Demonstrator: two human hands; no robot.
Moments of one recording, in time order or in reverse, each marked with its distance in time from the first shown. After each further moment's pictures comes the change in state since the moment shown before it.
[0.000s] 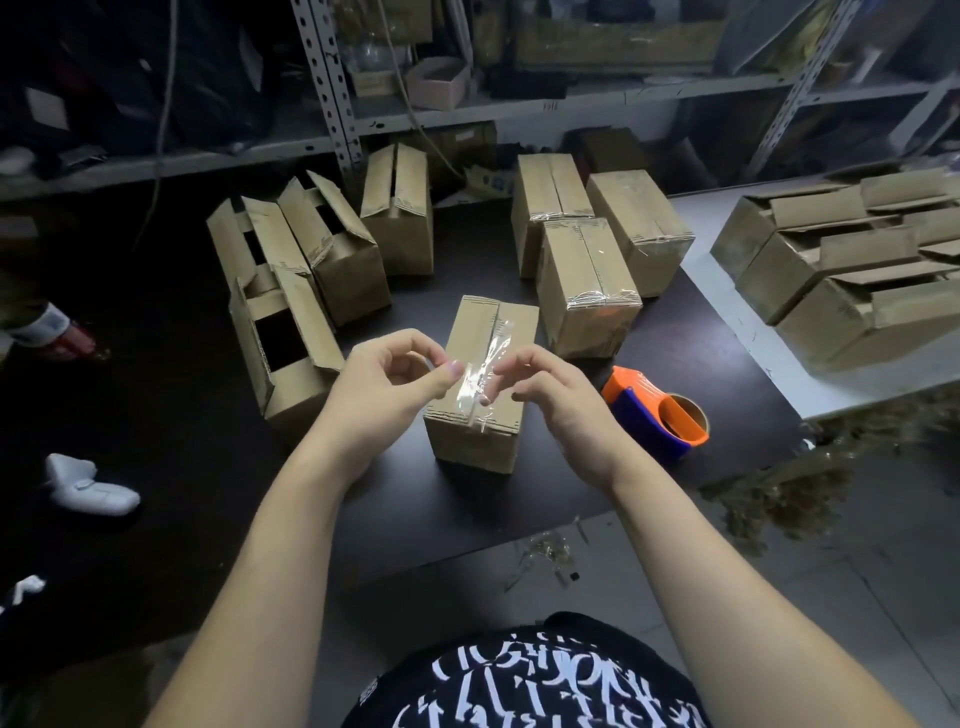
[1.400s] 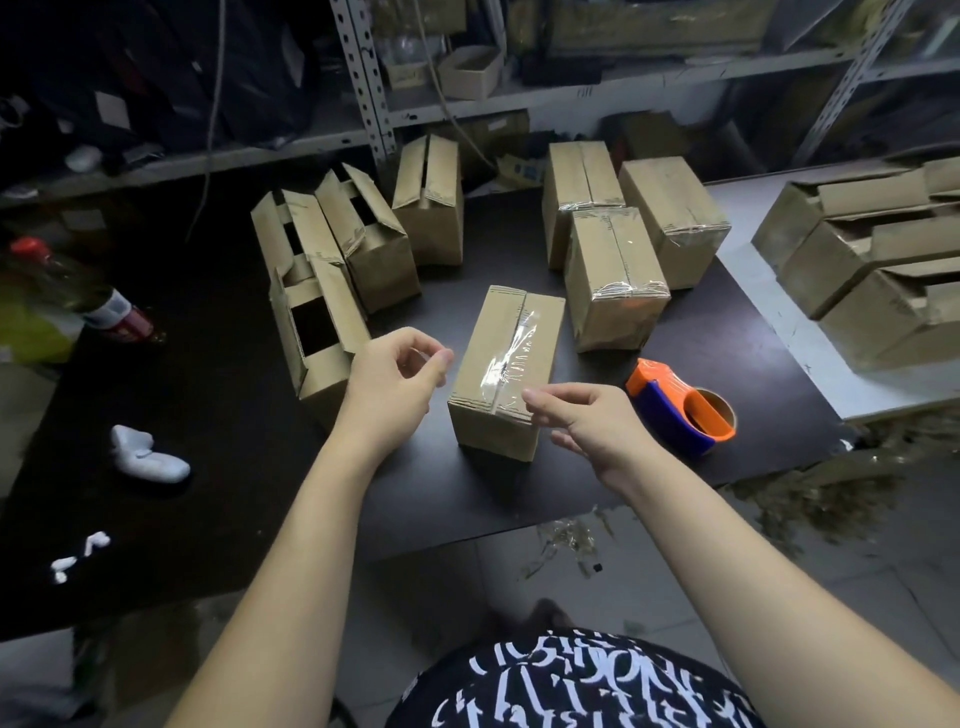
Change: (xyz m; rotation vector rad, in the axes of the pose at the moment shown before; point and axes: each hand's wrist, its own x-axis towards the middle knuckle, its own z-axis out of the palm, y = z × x) left_hand -0.004 -0.012 0.000 0.255 0.212 -0.035; right_hand -0.012 0.019 -0.005 0.084 0.255 0.389
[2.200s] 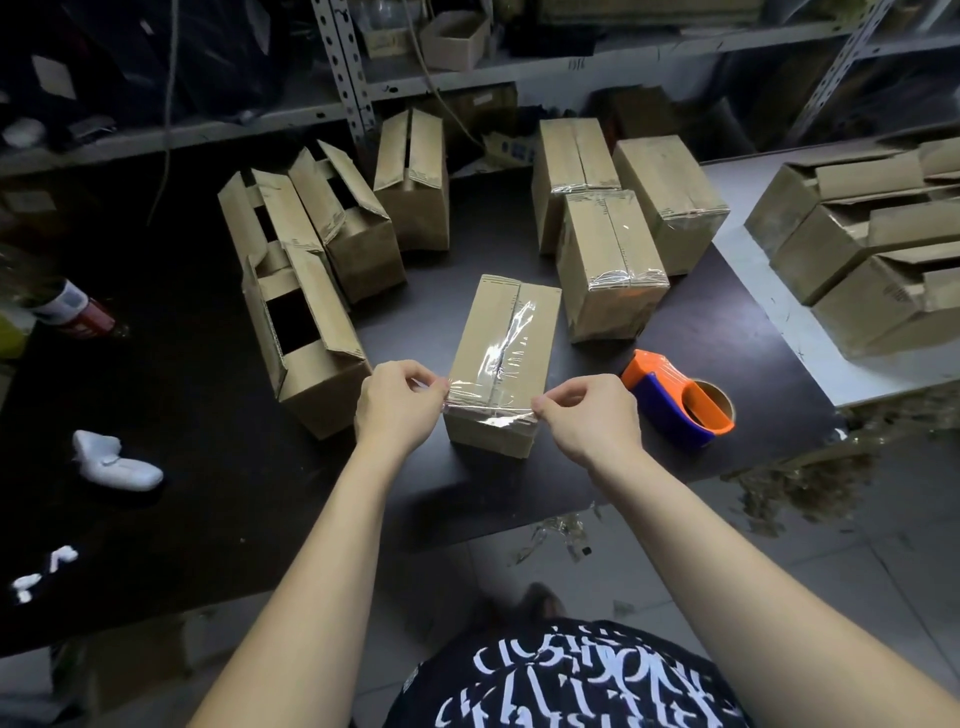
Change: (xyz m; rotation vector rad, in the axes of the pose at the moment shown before) left_hand 0.030 -0.059 0.040 0.200 0.041 -0.279; right_hand 0.023 0.009 0.013 -0.571 0.384 0.008
